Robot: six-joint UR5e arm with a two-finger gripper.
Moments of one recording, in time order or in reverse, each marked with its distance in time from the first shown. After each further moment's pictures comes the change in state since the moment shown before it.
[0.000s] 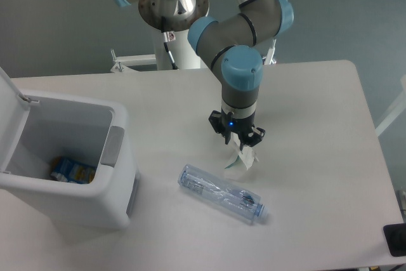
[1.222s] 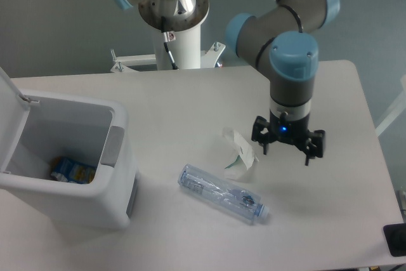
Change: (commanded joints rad) arm 0.061 0.015 0.143 -0.058 -0.014 -0.009
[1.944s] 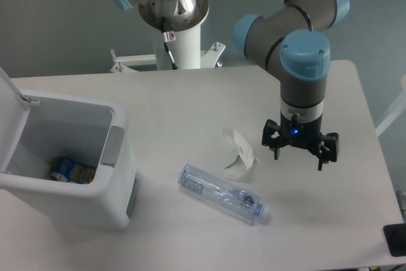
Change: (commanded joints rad) arm 0.014 -0.113 0.210 -0.009 0.012 0.008
